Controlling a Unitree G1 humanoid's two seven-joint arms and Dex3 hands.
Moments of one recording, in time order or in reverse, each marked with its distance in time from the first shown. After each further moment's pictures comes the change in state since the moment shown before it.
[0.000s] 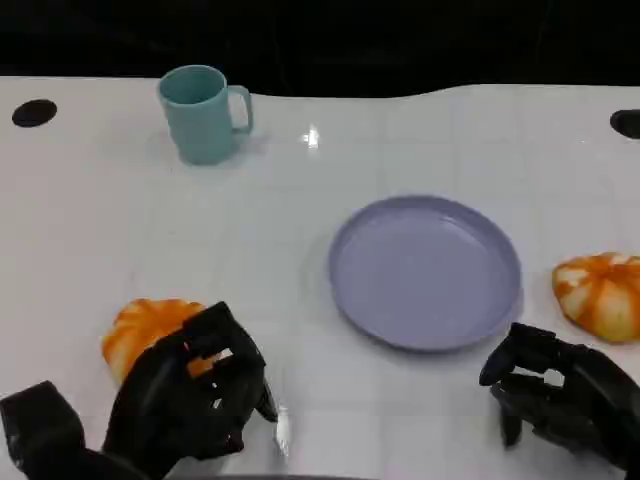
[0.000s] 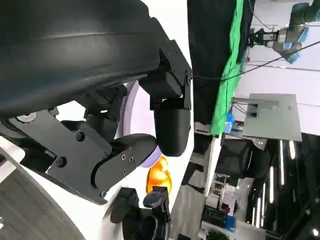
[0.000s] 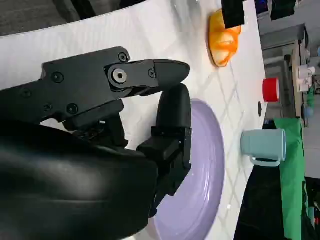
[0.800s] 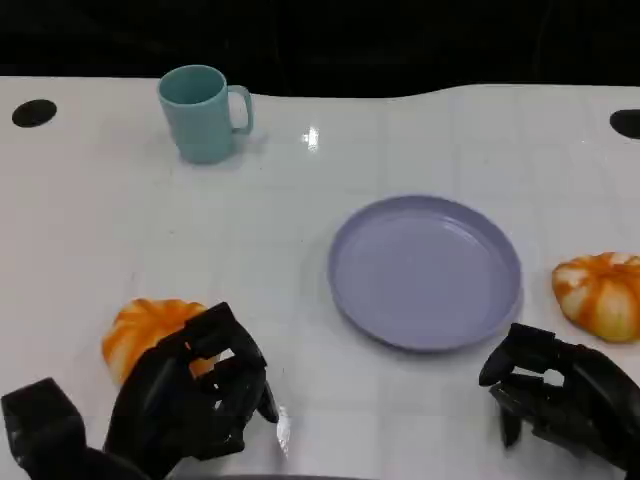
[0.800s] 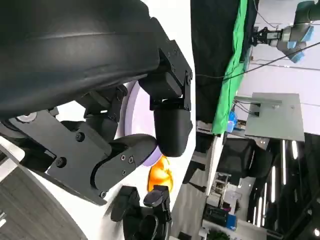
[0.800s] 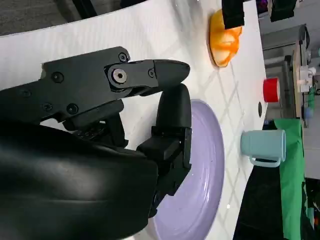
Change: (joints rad) left arm 0.000 0.000 0.000 -0.009 -0.001 0.023 0.001; right arm -0.002 0.000 0.000 0.008 -0.002 -0.010 -0.002
